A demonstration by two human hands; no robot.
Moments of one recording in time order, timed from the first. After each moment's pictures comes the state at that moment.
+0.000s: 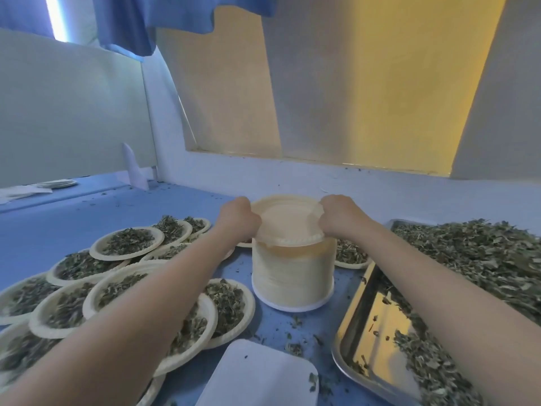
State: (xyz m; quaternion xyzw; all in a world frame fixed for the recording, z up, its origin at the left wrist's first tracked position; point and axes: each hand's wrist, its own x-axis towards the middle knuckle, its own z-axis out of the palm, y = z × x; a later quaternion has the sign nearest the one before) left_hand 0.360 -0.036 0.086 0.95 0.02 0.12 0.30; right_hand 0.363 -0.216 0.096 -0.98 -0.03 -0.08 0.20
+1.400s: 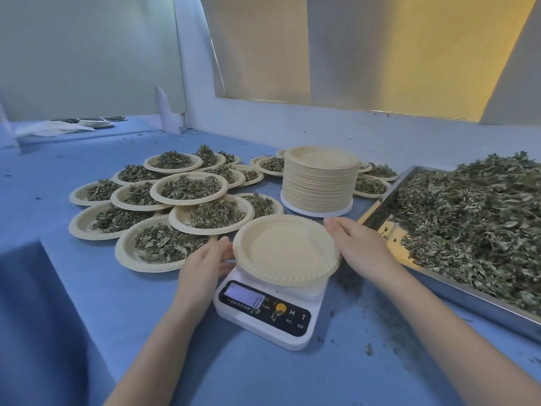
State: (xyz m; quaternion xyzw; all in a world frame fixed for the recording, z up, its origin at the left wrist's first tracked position) left_hand 0.153 0.032 -0.090 0.69 0.12 0.13 0.70; right_hand 0.209 -0.205 -0.060 -0.90 -0.08 -0.08 0.41
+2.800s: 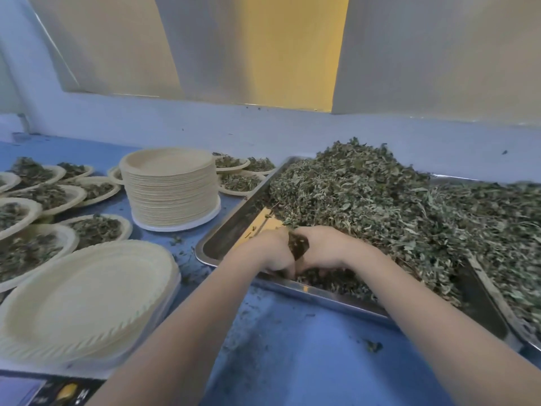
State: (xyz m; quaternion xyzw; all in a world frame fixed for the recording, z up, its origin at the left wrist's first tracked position) left_hand 0.245 -0.255 -0.033 0.94 -0.20 -0.19 0.19; right_hand 0.227 -0.380 -0.039 -0.98 0.00 0.09 0.18
